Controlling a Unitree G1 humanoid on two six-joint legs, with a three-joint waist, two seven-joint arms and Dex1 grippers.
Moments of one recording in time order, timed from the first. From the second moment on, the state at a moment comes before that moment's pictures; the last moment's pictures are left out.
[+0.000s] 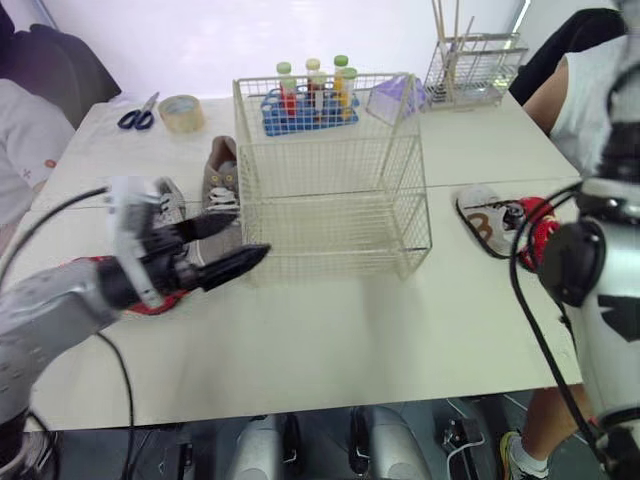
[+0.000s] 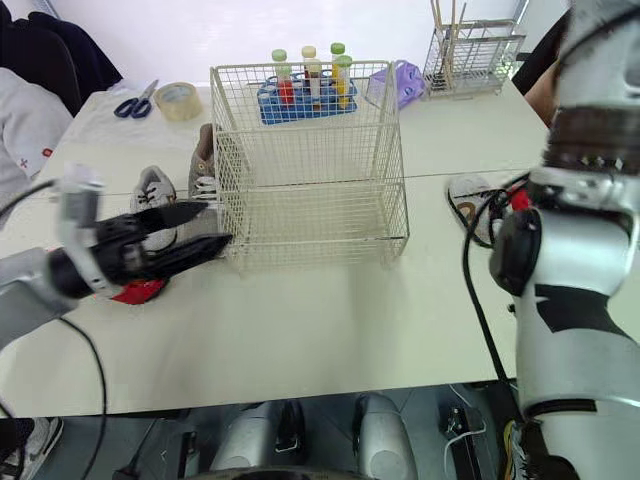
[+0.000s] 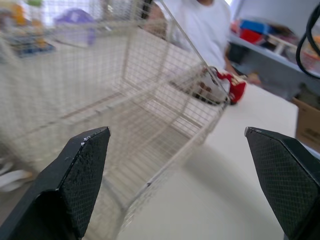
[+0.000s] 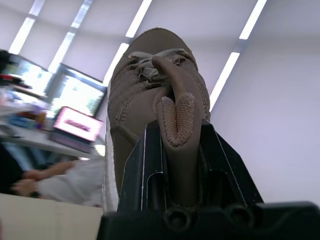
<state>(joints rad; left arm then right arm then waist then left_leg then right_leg) -0.08 0.94 0.59 -0.66 -1.45 0.87 -0.34 -1.54 -0.54 -0.17 0.58 0.56 0.17 1.24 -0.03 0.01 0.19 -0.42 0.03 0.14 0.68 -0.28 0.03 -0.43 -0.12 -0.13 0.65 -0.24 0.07</state>
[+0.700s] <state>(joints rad) 0.32 1.33 1.35 -0.10 -1.36 0.99 -0.89 -1.60 -0.86 0.60 0.30 1.04 0.15 1.61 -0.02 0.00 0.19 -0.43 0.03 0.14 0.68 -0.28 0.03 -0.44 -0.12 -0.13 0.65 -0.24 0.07</state>
